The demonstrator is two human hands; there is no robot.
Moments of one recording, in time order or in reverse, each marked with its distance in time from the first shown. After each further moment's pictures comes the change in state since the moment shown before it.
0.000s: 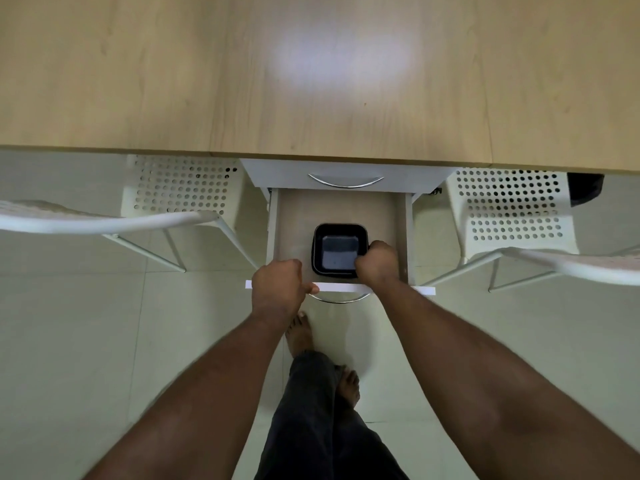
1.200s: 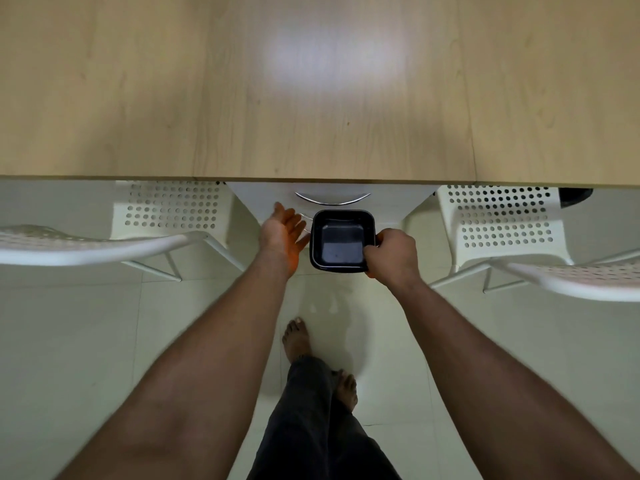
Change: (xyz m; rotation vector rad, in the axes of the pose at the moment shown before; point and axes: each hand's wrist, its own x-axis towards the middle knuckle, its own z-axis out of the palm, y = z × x) left_hand 0.099 0.046 -0.050 -1.942 -0.147 -0.521; right_hand -0.004 -0.015 -0.072 0.102 0.101 -0.114
